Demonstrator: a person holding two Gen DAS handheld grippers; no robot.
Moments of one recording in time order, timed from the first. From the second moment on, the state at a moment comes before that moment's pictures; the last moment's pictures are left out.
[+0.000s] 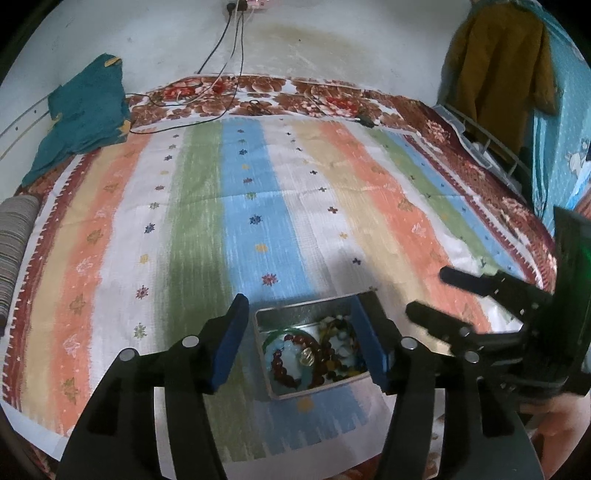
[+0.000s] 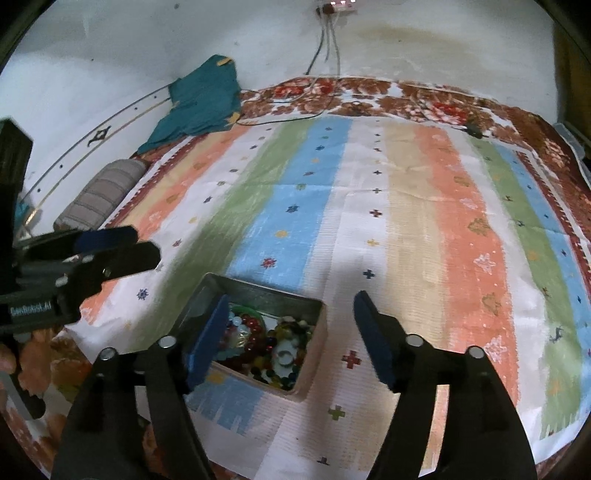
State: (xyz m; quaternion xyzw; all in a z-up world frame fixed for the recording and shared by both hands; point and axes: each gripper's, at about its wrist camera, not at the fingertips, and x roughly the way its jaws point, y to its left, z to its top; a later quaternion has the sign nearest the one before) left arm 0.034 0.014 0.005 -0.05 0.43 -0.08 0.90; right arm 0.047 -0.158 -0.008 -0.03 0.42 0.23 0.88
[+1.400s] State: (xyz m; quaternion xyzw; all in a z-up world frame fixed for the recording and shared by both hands) left arm -0.006 0.011 0.010 -0.03 0.41 -0.05 0.91; right arm 0.019 -0.179 0.006 -0.01 0.39 0.23 0.89
